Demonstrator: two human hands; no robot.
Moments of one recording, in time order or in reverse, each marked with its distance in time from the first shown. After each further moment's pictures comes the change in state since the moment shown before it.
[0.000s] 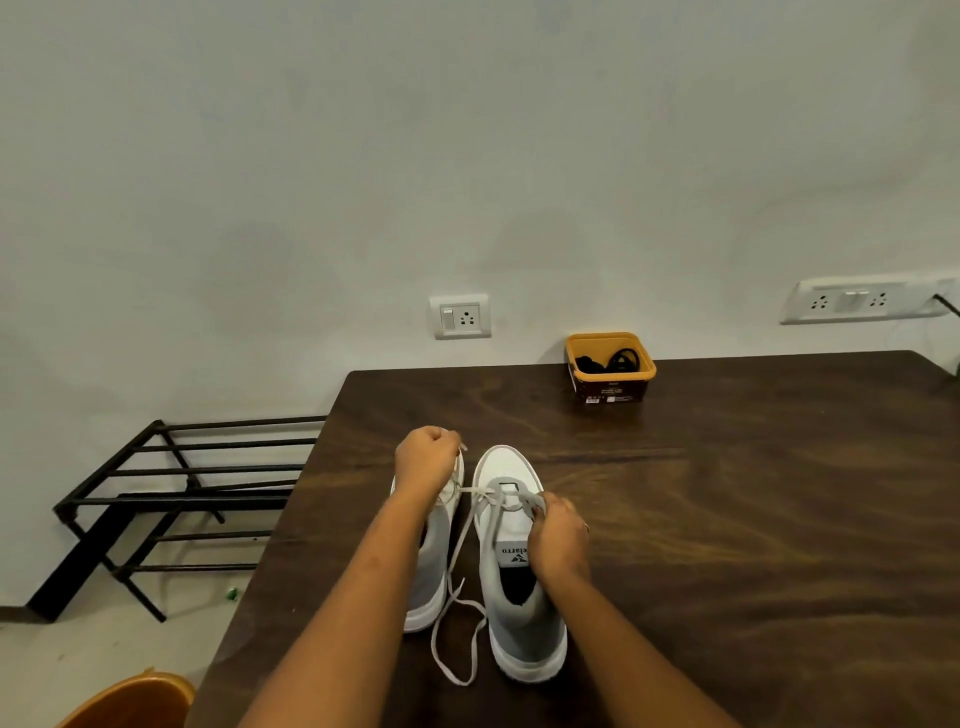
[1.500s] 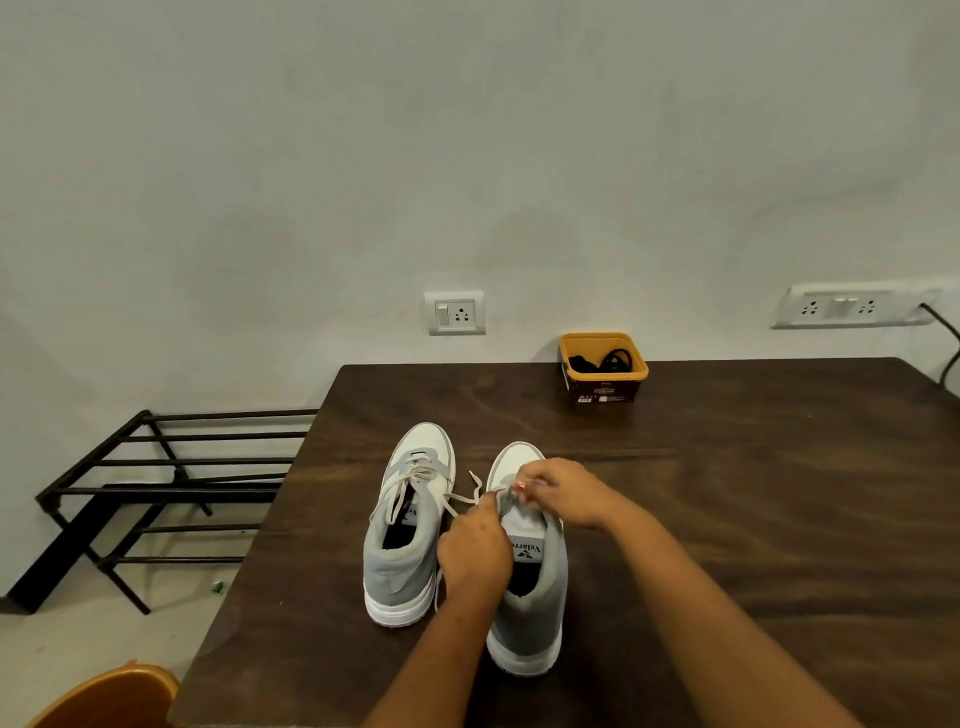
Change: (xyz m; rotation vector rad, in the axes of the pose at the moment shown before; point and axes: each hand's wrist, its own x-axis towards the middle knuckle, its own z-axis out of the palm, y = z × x) left_hand -0.066 -0.050 0.079 0.614 -0.065 0.214; right_hand 0.030 -0.025 -0.079 -0.147 -0.515 -0.396
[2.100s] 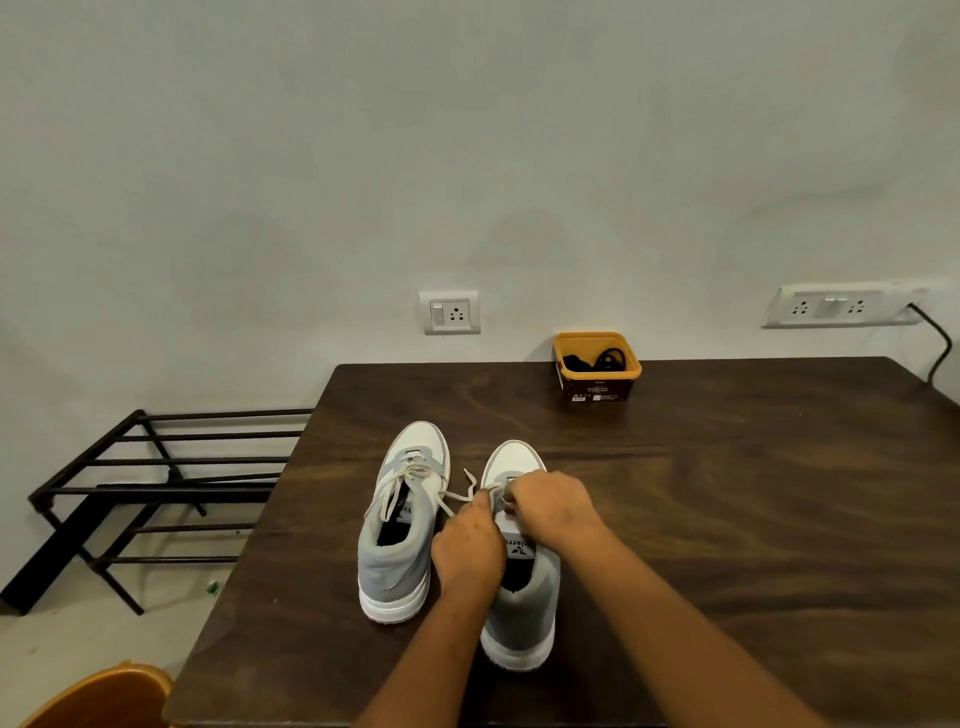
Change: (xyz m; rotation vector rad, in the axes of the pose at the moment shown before) left_hand -0.002 0.000 0.003 -0.038 0.020 -0.018; right_hand 0.003 -0.006 0.029 -0.633 0.121 0.046
